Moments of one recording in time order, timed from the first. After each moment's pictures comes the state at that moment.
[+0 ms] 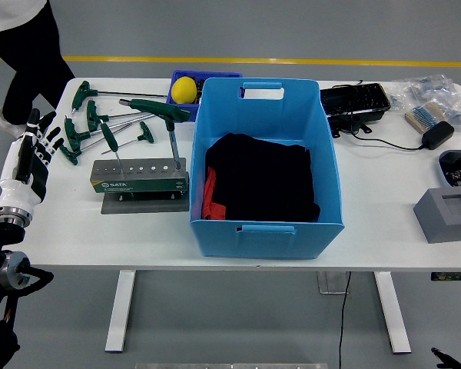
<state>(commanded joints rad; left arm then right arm) -0.13 0.07 -1.62 -1.26 1.11 0.01 -0.11 0.23 -0.19 0.33 0.18 -0.35 -0.19 -0.06</state>
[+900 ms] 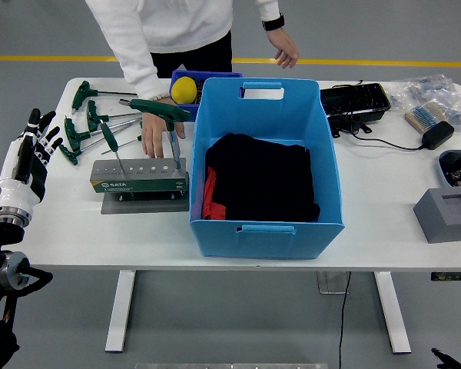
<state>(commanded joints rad) -0.12 0.07 -1.63 -1.26 1.13 0.01 -0.11 0.23 -0.19 0.33 0.19 -0.34 -0.19 -0.06</state>
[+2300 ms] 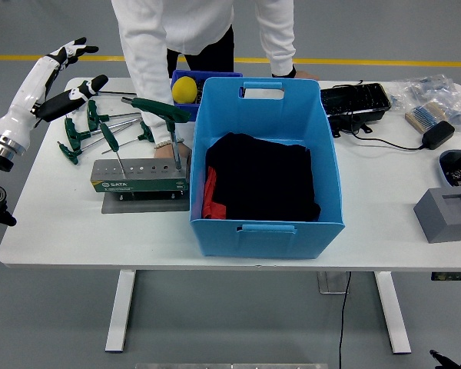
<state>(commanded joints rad) -0.47 0.34 -1.35 -1.24 1.76 -0.02 -0.29 0.23 -0.19 0.31 0.19 -0.33 -0.19 -0.06</state>
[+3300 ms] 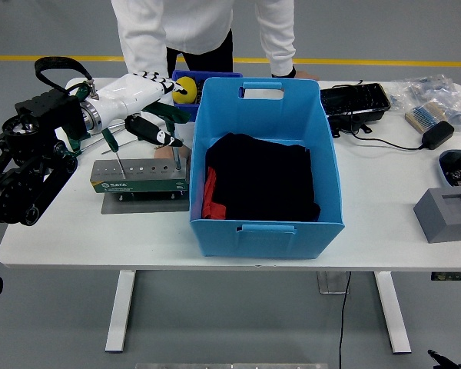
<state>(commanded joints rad) -0.81 0.28 -0.98 -0.91 2.27 -0.13 -0.26 0.23 -0.18 0.33 0.19 -0.35 -0.18 -0.06</state>
